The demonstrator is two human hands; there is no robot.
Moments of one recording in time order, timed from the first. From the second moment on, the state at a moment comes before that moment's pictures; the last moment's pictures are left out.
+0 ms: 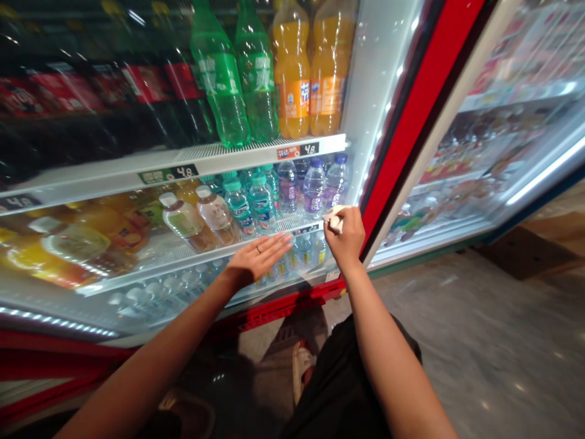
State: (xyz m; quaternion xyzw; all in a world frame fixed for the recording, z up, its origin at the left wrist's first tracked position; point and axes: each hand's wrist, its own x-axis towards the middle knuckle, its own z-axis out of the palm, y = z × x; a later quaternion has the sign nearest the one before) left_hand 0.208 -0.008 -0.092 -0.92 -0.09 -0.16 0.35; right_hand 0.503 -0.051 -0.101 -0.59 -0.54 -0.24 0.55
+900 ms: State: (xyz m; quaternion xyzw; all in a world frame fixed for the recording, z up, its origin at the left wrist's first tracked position) left_hand 0.208 -0.009 -0.086 -0.94 -0.10 -0.11 0.31; right_hand 0.500 -0.048 -0.107 -0.60 -0.52 -0.22 0.56
